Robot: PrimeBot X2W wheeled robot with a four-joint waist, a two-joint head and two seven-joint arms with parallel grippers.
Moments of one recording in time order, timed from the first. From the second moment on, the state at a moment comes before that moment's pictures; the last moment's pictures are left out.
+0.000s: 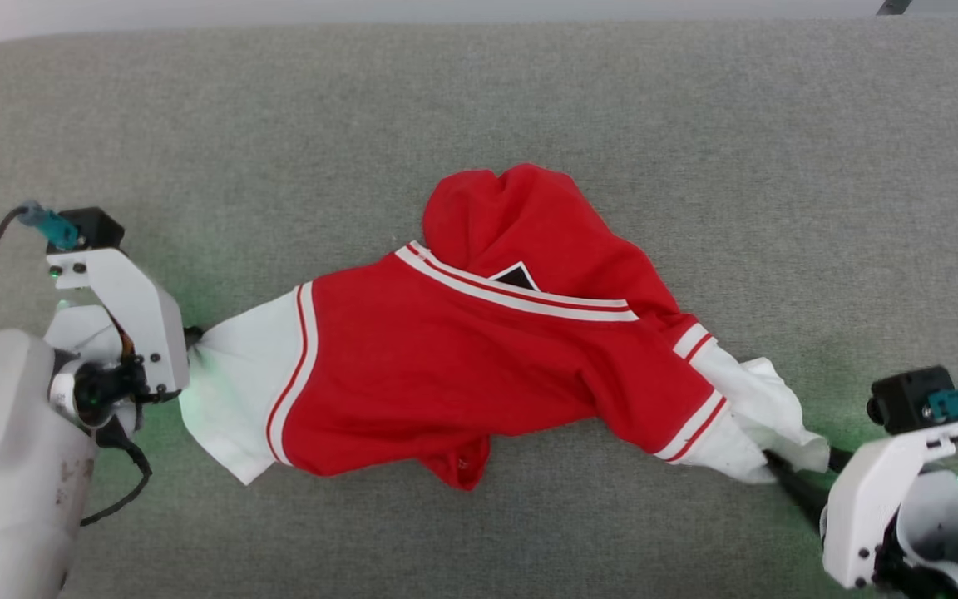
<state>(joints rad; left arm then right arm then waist) -0.77 0.48 -0.32 0.75 -0.75 -0.08 0.70 -0.12 -0.27 0.09 -0.04 0.46 0.13 0.74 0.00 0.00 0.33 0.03</state>
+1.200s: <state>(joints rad) -1.21 0.40 -0.37 0.80 -0.68 -0.11 0.49 -1.00 -0.31 0.18 0.33 0.51 0.13 0.48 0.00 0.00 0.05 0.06</state>
